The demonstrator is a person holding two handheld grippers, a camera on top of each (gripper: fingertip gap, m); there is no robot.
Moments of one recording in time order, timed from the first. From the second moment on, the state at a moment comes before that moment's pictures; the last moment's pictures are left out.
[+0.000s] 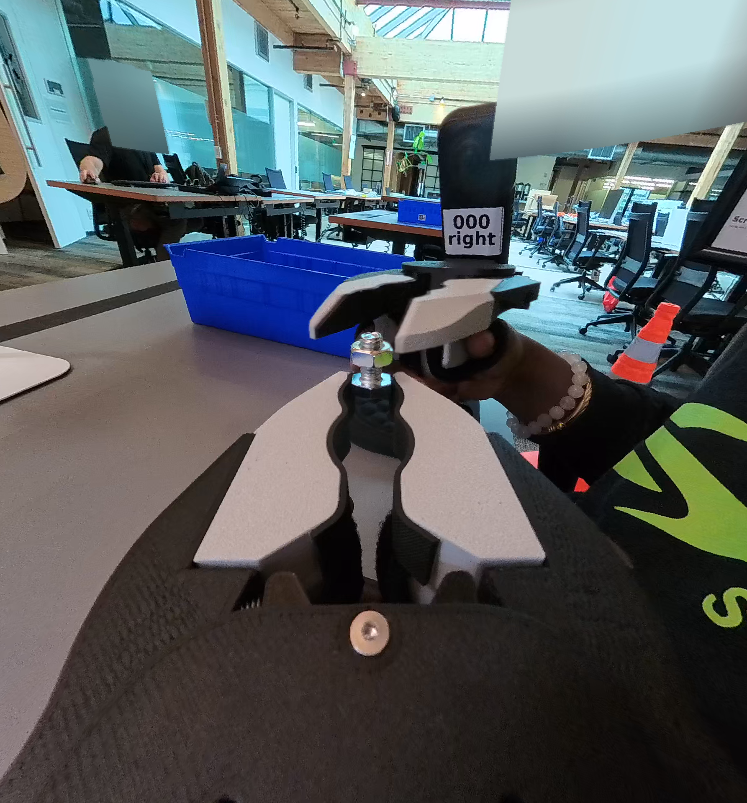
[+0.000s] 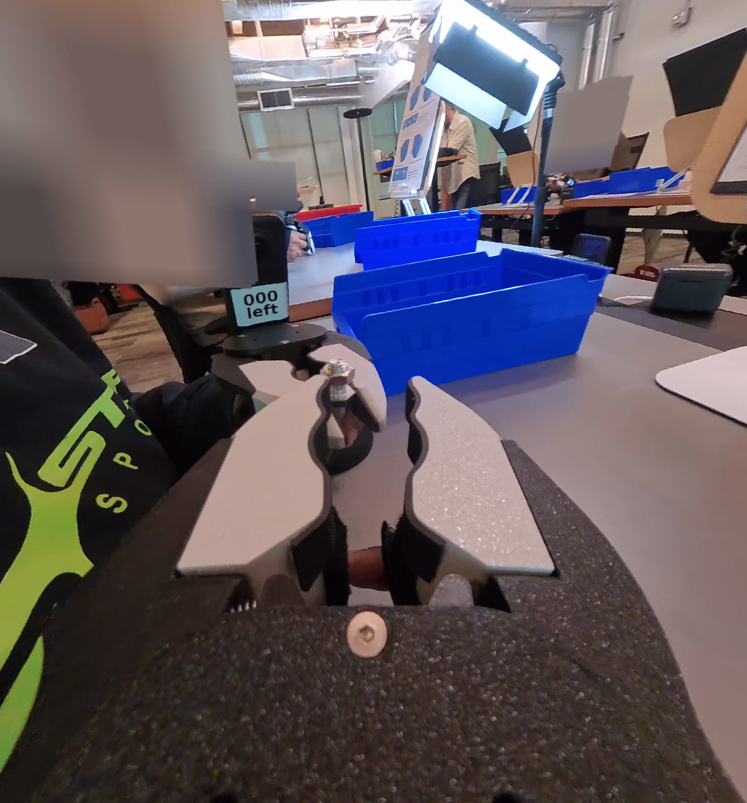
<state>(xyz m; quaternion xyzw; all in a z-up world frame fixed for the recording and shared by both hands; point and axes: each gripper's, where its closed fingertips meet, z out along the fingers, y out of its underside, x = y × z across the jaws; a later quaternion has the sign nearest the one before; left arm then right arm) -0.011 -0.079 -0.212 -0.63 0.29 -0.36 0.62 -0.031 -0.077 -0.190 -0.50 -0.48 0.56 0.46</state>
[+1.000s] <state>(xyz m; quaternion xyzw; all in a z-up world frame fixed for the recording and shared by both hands) -0.009 -0.082 -0.212 -0.63 0.30 -0.36 0.62 -0.046 -0.088 -0.188 -0.49 -0.48 0.57 0.45</state>
